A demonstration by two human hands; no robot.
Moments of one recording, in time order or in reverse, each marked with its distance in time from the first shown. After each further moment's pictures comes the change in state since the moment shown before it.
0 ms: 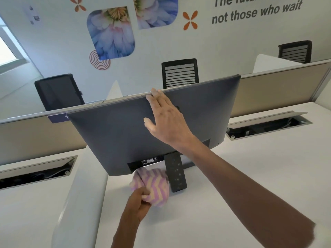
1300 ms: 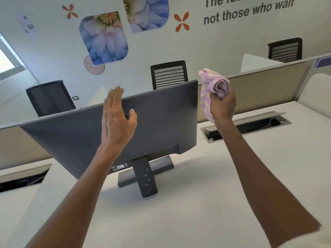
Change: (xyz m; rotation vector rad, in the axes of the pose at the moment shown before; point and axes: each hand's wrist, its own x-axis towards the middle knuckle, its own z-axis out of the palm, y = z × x) left_hand -0.097 0.123 0.241 1.251 0.299 1.545; right_hand -0.043 0.255 -0.088 0.568 0.605 0.803
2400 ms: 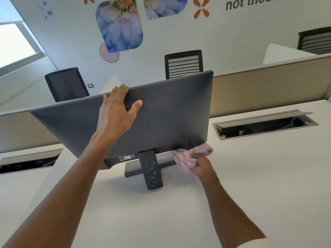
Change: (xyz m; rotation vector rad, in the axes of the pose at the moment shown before) left_hand 0.009 -0.013 -0.016 0.194 -0.204 -0.157; right_hand -0.142 0.192 0.049 0.535 -0.425 1.218
